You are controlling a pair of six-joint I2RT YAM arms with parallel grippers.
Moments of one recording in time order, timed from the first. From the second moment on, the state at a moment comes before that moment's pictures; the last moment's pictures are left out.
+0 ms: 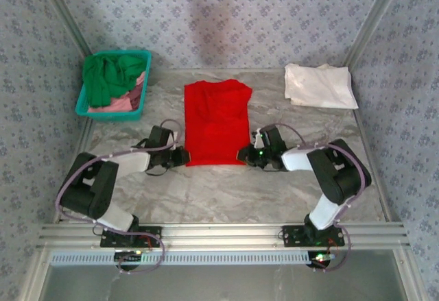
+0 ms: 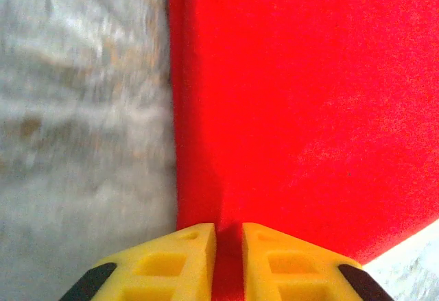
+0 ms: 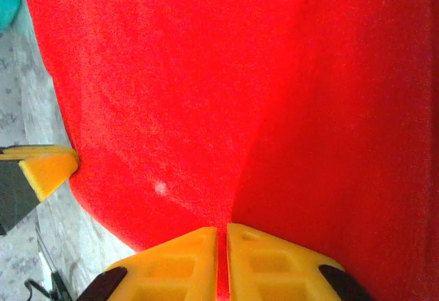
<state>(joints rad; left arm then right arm) -0.38 1.49 0.59 -0.10 0.35 -0.55 0.48 1.66 0.59 0.23 -0.52 0.80</state>
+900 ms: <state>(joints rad) -0.43 1.48 0.63 -0.23 0.43 -0.68 0.55 1.64 0.63 0.12 -0.47 0.82</state>
